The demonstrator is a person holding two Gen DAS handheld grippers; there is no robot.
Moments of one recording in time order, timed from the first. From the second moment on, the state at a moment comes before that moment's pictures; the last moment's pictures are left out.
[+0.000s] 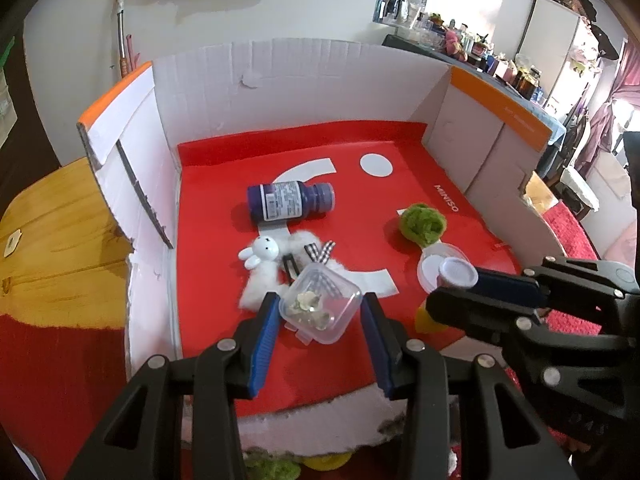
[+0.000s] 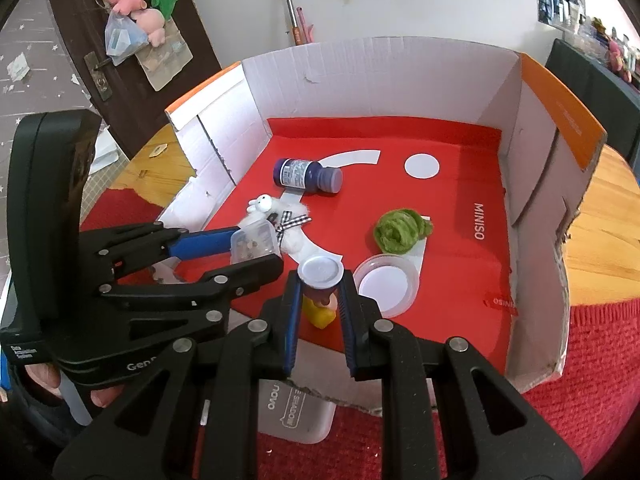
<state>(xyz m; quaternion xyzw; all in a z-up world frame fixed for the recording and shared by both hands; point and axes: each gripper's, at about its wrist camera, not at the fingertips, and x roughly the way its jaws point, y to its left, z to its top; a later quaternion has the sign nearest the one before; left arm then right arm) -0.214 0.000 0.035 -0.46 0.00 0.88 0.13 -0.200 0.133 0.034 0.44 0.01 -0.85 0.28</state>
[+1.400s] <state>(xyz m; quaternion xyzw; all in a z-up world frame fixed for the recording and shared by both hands) -0.222 -0.002 0.034 -0.46 0.01 0.88 0.12 -0.228 0.154 0.019 0.47 0.05 -0.85 0.23</state>
